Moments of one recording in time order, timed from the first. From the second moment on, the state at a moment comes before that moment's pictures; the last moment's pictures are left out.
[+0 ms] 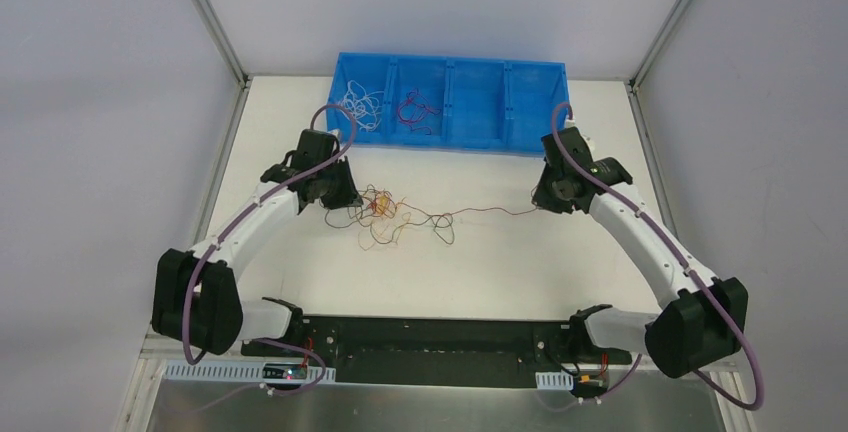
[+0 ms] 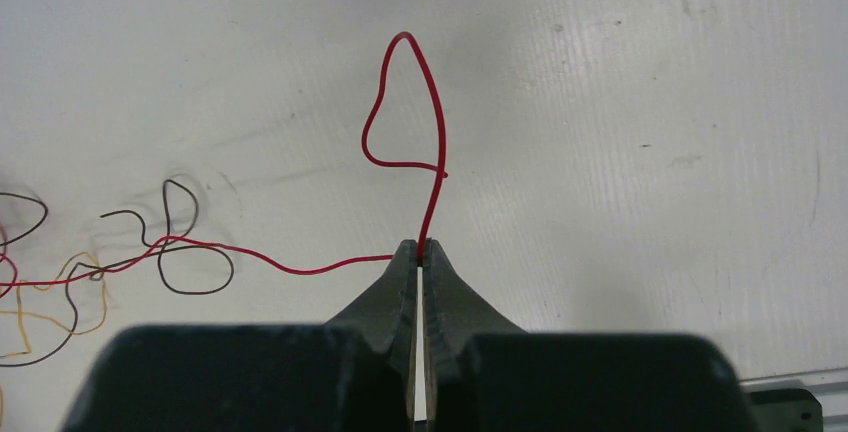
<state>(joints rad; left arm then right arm) -0.29 1.32 0.90 -0.51 0.14 -0.53 0.40 1.25 1.08 -0.90 0.22 0.66</state>
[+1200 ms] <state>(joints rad) 0.04 1.34 0.91 -0.72 0.01 -0.45 -0.26 1.00 1.33 -1.03 0.18 0.62</state>
